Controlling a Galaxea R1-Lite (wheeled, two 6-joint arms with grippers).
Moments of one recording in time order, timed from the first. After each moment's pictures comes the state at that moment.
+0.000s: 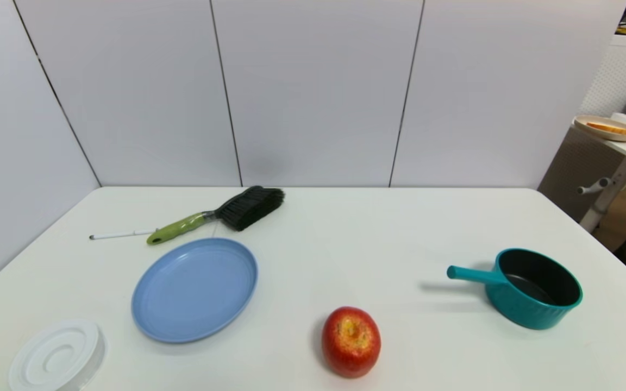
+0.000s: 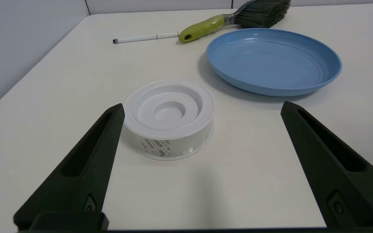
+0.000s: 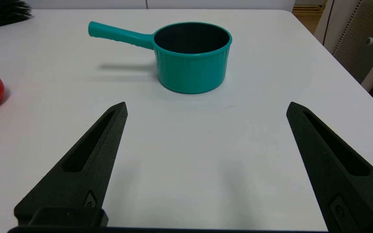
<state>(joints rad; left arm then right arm) 0.00 0.00 0.00 0.00 -0.03 0.05 0.00 0.00 0.00 0.01 0.00 0.00</state>
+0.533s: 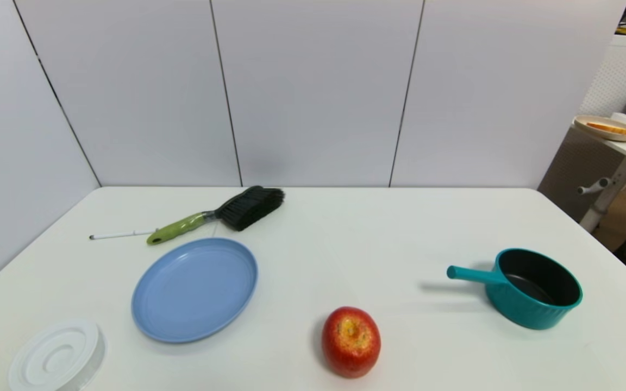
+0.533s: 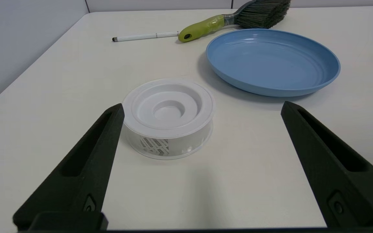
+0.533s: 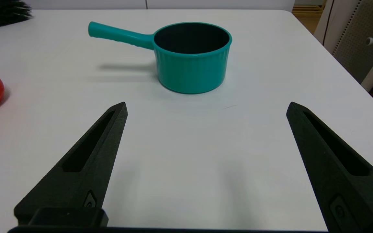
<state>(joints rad) 0.00 0.00 0.00 0.00 -0.03 0.04 0.00 0.00 0.00 0.01 0.00 0.00</state>
